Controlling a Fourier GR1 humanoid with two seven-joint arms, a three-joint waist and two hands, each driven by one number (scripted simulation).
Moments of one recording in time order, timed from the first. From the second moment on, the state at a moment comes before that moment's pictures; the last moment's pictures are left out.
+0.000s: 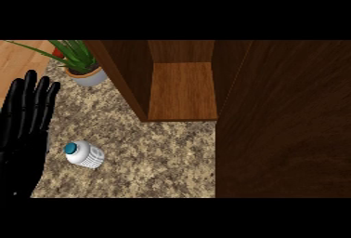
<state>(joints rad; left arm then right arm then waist) -0.02 0.12 -0.03 -2.10 0.00 -0.01 -0.02 -0.01 -0.06 -0.02 -2.10 -0.02 0.02 0.00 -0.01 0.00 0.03</state>
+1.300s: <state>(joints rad) 0.31 0.00 -0.56 -2.27 -0.62 1.07 0.30 0.52 -0.13 0.05 -2.42 -0.22 0.26 0.09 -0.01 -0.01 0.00</state>
